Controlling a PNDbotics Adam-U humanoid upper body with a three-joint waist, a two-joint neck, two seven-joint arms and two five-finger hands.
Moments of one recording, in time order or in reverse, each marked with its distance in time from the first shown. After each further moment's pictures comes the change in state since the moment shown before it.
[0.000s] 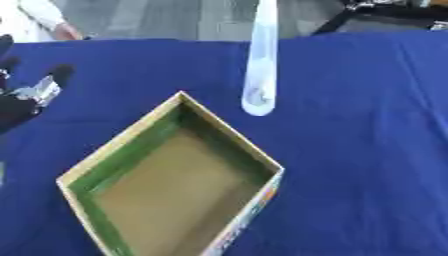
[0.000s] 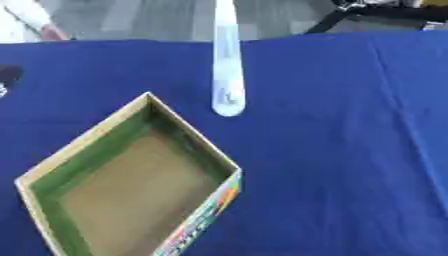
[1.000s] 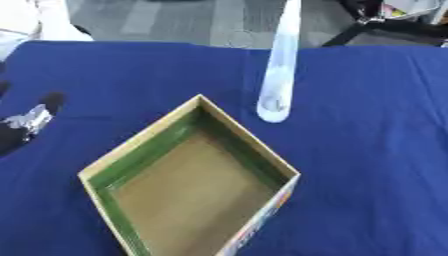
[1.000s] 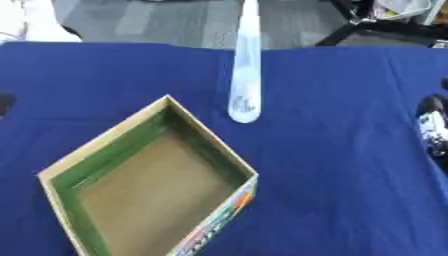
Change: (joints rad) left arm 0.083 -0.035 -0.001 0.000 -0.033 -0.034 -0.034; right arm 0.093 0.031 0.048 0.000 0.130 0.032 0.083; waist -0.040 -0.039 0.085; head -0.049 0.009
